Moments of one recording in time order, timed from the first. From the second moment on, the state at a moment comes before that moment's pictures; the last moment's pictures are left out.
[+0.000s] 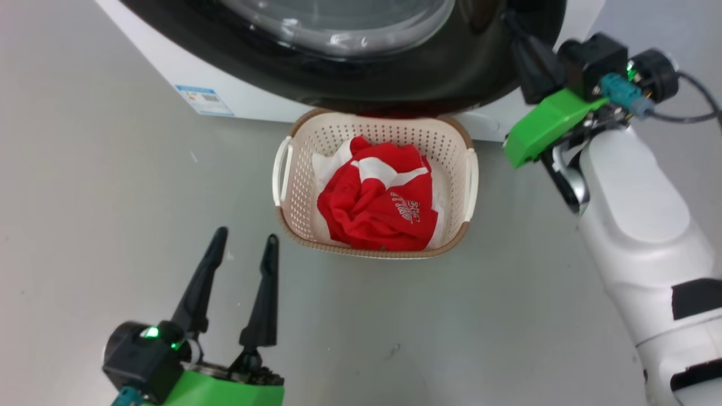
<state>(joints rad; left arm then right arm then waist) -0.14 0.13 -0.27 -0.10 -0.36 0.05 -0.25 -0.93 -0.07 0.19 0.78 0.10 0.13 -0.26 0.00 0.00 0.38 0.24</state>
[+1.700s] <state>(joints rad) -0.14 0.11 -0.19 -0.07 -0.36 0.07 -0.25 -0.51 -0.06 0.18 0.33 0.16 0.13 -0.26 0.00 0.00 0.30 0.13</state>
